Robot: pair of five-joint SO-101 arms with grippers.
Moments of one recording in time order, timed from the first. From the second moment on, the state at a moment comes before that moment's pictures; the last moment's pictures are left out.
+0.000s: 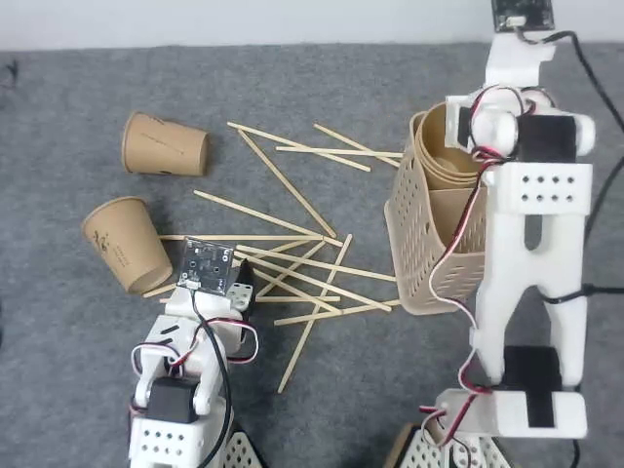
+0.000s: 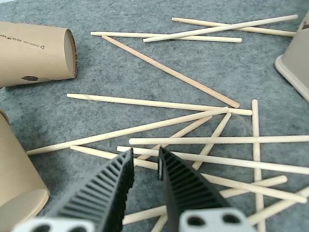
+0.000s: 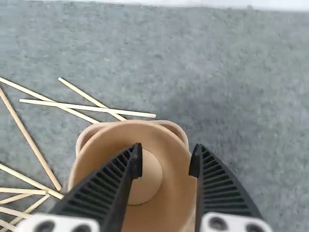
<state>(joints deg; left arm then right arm) 2.5 -103.3 97.3 52.1 1.5 -1.7 -4.1 -19.2 79.2 2.2</state>
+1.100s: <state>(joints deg) 2.5 -103.3 97.3 52.1 1.5 4.7 0.7 -14.1 77.3 8.9</state>
